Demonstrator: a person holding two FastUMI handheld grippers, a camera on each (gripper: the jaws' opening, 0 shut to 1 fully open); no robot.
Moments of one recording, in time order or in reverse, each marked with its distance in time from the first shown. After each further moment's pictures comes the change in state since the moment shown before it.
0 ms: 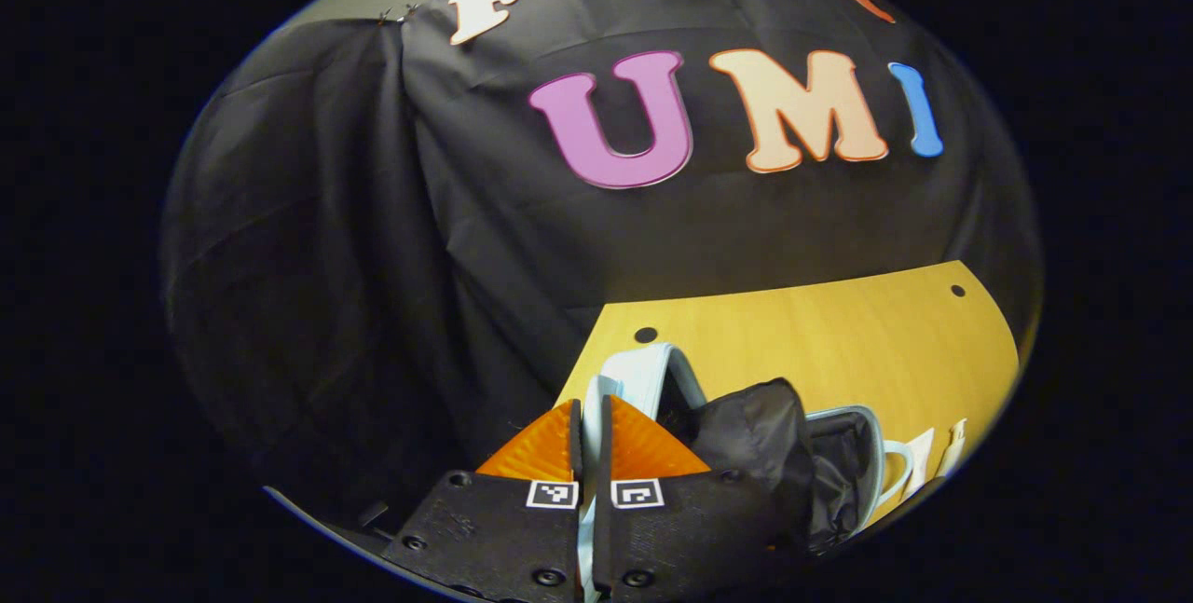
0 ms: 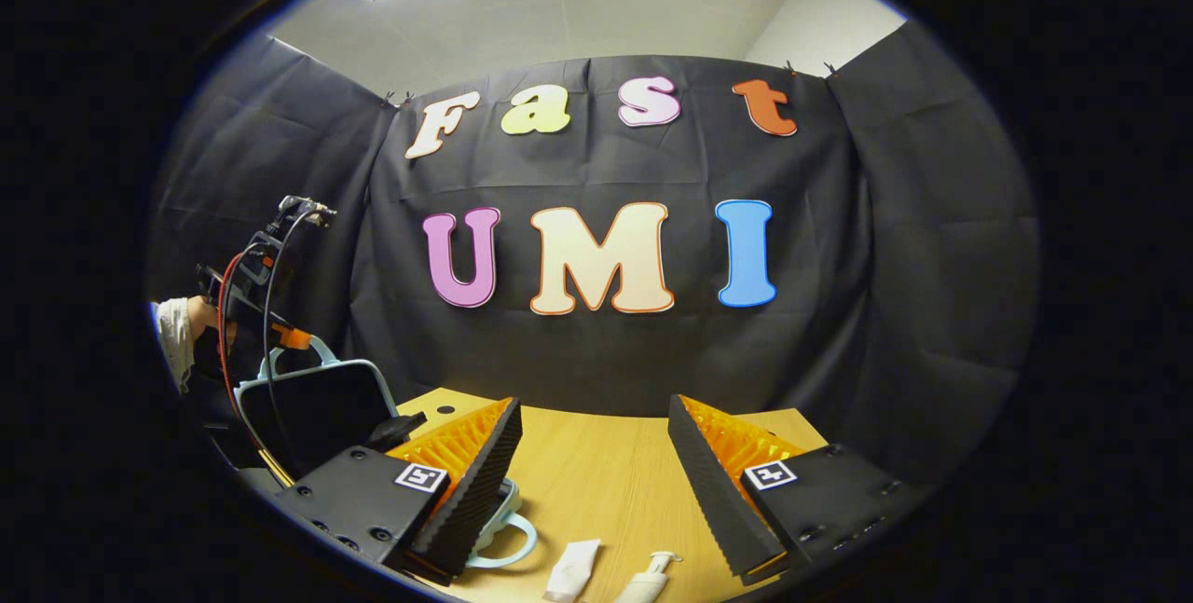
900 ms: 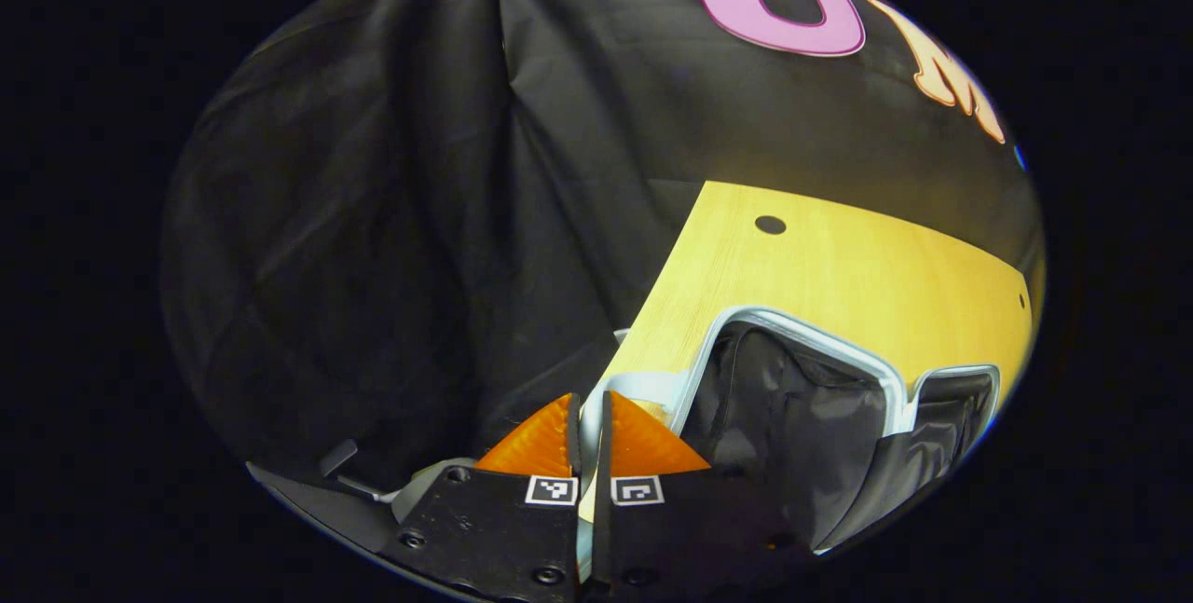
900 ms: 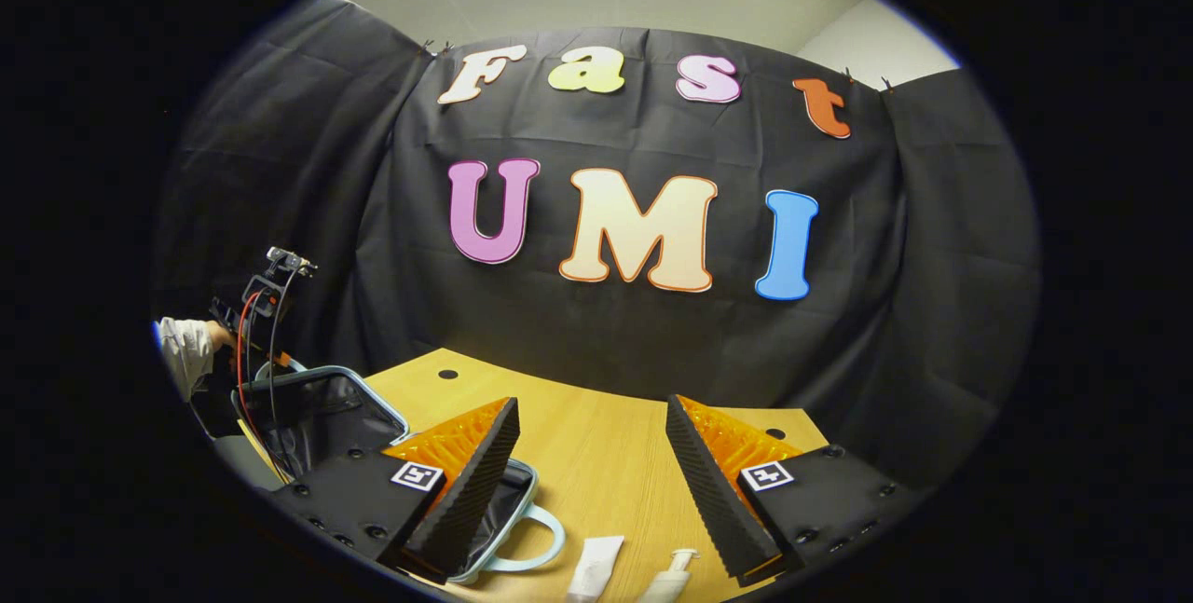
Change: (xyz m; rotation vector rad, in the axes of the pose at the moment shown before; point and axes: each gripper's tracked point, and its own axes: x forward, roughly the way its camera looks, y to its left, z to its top) left arm 0.150 0.087 -0.164 -0.154 0.328 0.062; right arm 0.035 0.067 -0.028 -0.143 0.106 -0.006
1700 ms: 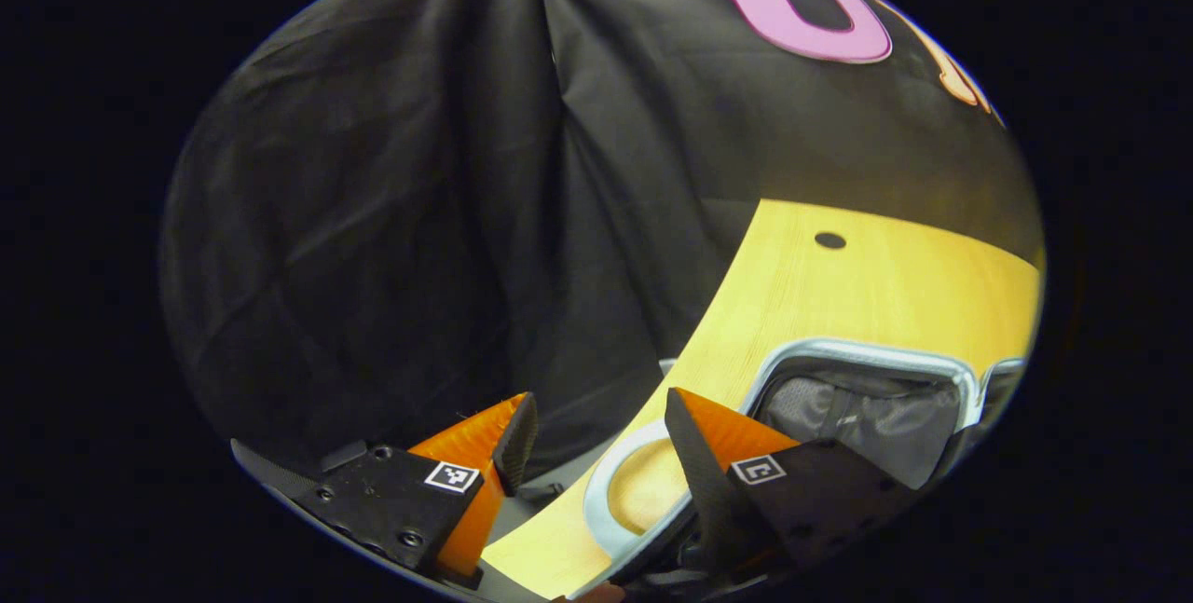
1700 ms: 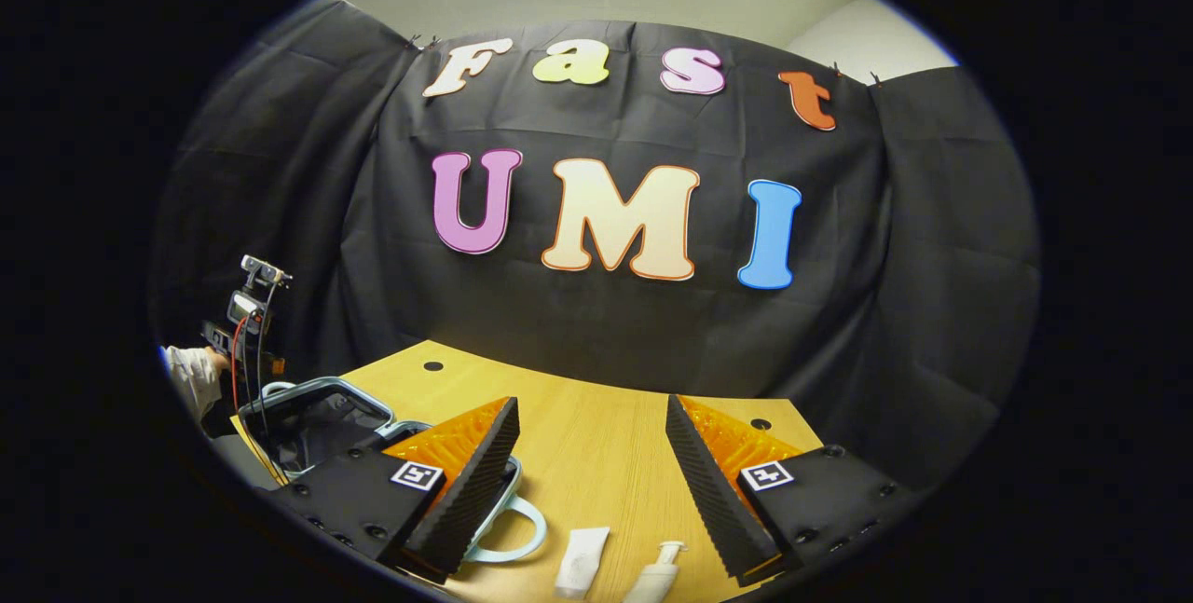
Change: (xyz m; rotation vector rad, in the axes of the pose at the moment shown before) left arm -0.022 0.019 0.037 -0.036 -0.236 0.170; right arm -0.004 -0.025 -0.009 0.023 0.011 -0.030
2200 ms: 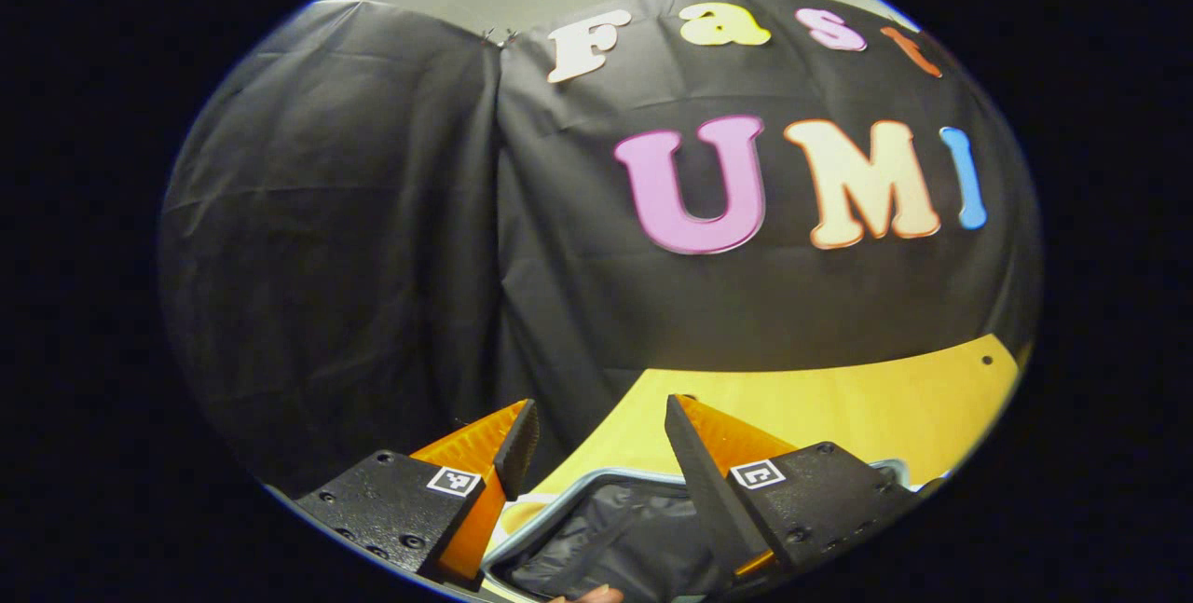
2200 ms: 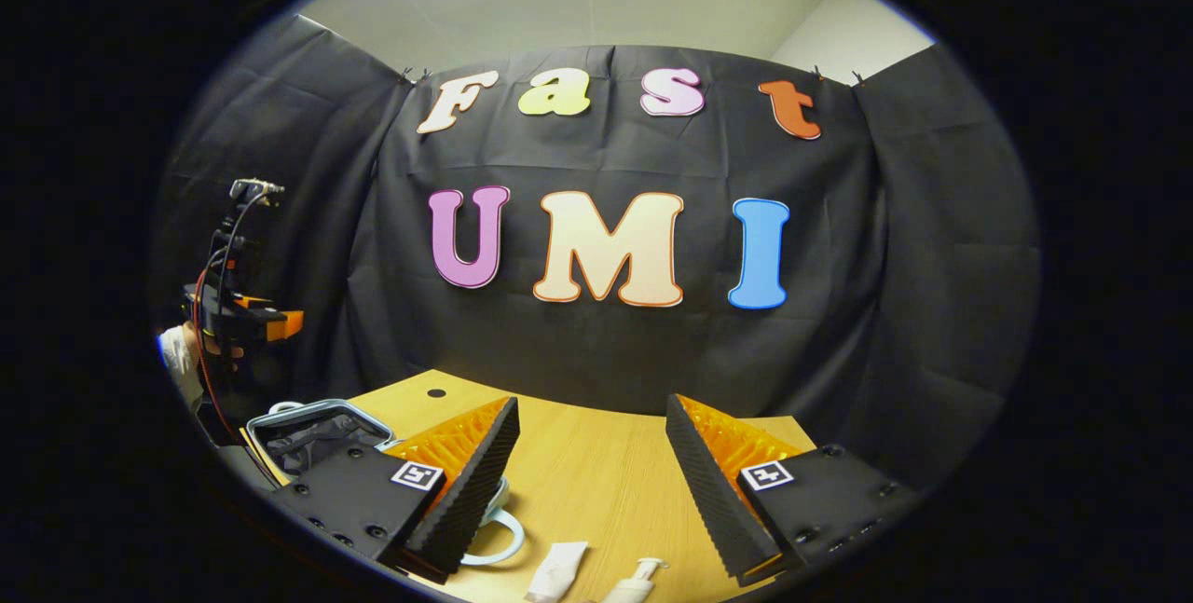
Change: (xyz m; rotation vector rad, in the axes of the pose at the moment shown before) left arm -0.274 -0.072 0.151 -0.038 -0.427 -0.229; right arm -0.011 -0.054 0.020 0.050 -0.100 0.045
